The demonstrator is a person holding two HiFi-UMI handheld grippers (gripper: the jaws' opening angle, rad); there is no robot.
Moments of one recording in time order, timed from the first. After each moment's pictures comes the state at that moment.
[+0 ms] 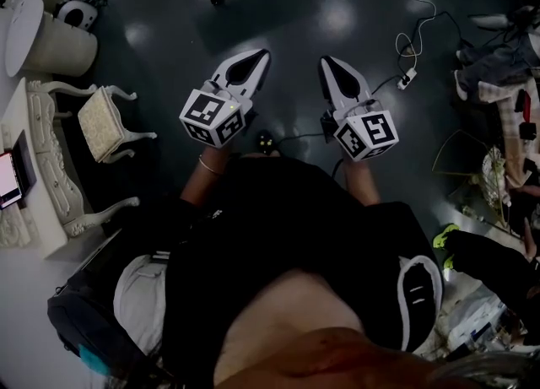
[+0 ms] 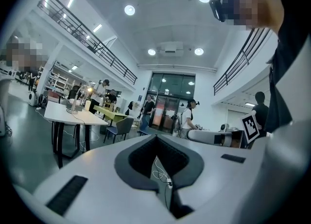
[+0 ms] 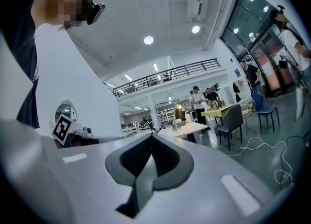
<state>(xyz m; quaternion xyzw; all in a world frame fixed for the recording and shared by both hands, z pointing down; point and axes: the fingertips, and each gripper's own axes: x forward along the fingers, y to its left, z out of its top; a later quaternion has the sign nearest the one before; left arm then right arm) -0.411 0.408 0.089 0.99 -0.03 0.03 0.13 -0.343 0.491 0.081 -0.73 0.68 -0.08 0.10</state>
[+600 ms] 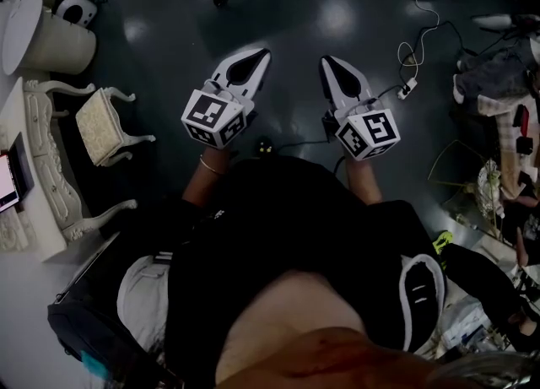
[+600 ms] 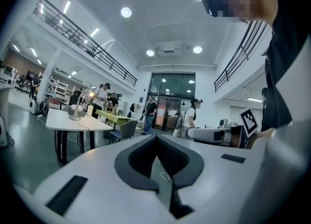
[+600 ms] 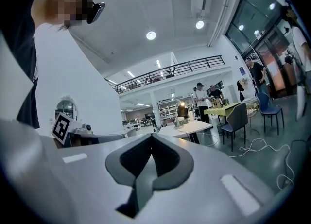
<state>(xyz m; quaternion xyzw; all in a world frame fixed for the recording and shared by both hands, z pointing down) -0.402 0.352 0.089 0.99 -0.04 0.02 0.11 -0.332 0.431 0.082 -0.71 0.69 -0.09 0.07</state>
